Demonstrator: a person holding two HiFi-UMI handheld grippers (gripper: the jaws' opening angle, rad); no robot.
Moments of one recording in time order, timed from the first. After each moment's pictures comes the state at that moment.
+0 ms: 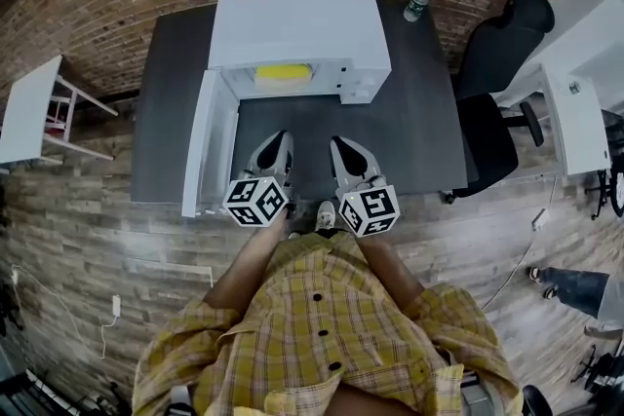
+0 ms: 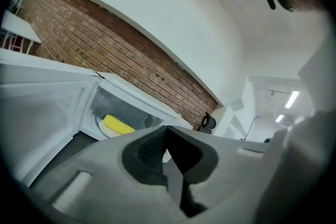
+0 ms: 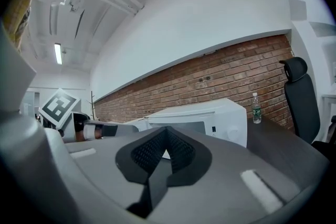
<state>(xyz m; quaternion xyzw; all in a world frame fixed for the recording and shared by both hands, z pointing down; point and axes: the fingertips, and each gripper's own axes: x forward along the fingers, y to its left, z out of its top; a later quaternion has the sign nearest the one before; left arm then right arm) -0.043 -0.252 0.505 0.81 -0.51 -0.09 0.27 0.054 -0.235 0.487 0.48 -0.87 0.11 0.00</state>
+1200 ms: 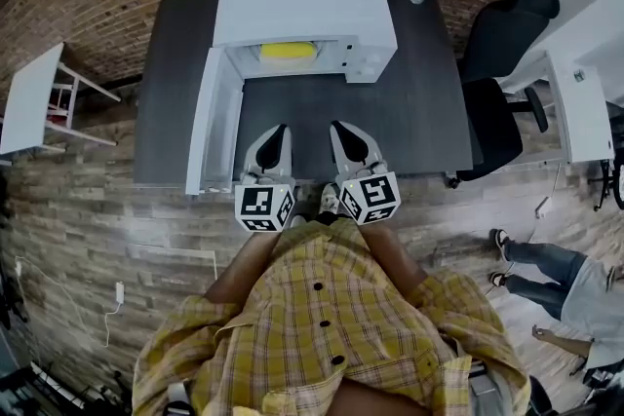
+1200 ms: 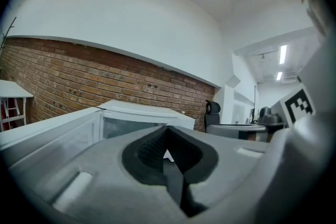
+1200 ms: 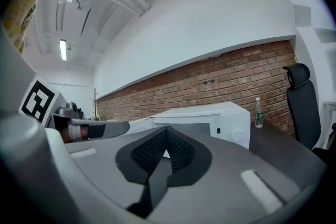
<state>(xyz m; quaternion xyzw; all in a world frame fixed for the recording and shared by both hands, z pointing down) -0.053 -0.205 0.482 0.83 -0.54 0.00 0.10 0.039 -0.212 0.482 0.47 -0.88 0.09 0.01</state>
